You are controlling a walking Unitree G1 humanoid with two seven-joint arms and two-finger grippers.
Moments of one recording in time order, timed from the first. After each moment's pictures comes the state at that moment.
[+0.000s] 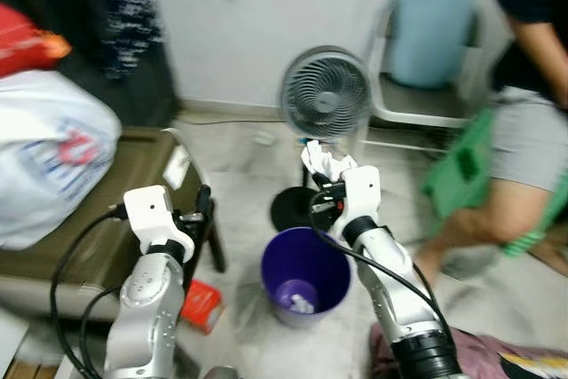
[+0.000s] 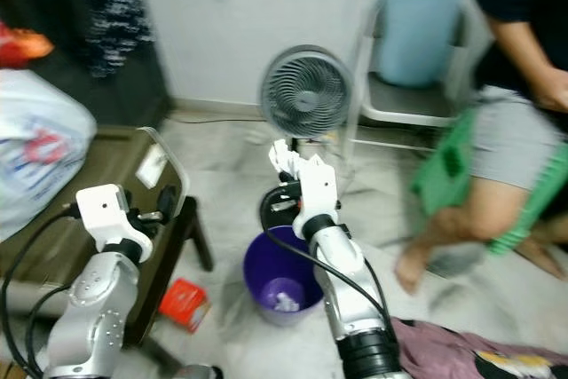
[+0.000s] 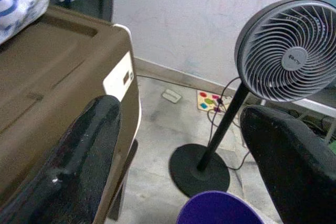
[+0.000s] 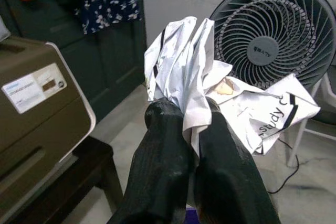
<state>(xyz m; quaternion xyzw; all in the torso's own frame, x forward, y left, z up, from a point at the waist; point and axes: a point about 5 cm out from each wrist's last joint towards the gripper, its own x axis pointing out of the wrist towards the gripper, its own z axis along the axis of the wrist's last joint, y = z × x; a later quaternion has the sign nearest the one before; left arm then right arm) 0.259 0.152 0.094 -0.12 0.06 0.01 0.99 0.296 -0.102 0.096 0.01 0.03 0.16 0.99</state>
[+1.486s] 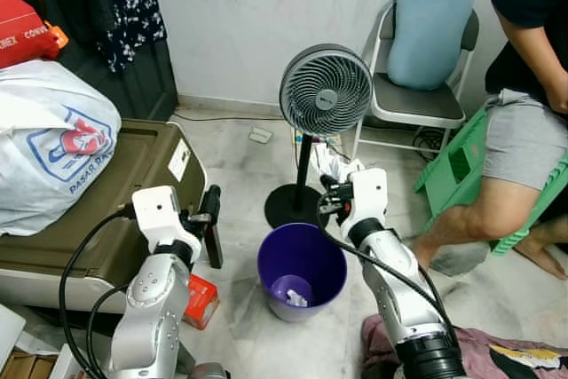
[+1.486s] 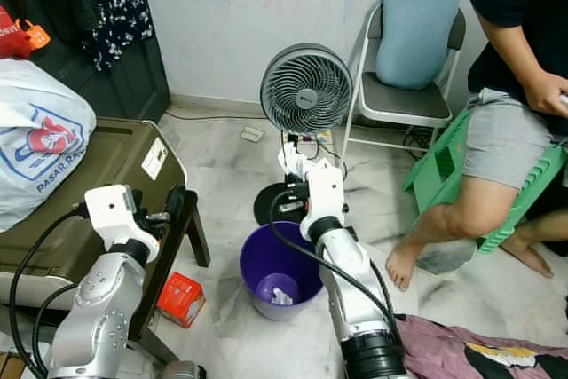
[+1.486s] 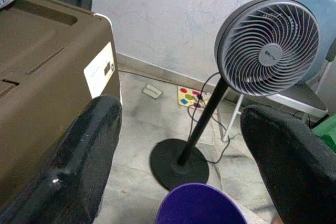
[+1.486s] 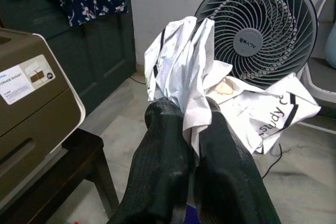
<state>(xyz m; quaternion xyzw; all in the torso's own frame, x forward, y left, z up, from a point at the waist) 0.258 0.148 0.094 -0.13 0.06 -0.01 0.99 0.295 -0.107 0.094 0.02 0.03 0.15 0.99</state>
